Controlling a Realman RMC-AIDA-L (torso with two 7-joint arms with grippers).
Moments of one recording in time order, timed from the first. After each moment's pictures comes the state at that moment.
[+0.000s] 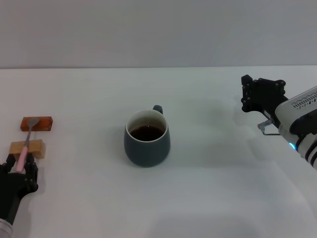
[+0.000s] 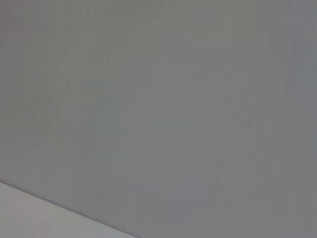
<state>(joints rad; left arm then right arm) -0.05 -2.08 2.44 0.49 -1.05 1.04 0.13 0.66 2.08 0.69 0.16 -2.30 -0.85 0.04</state>
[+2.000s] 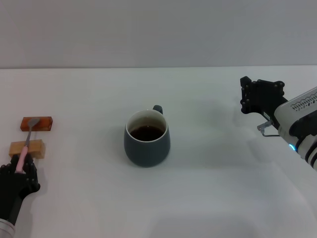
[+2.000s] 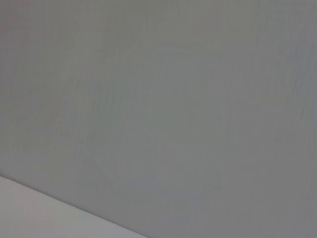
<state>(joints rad) -0.04 -2.08 2.45 0.52 -1.06 1.04 0.13 0.66 2.08 0.67 0.16 -2.30 -0.85 0.04</state>
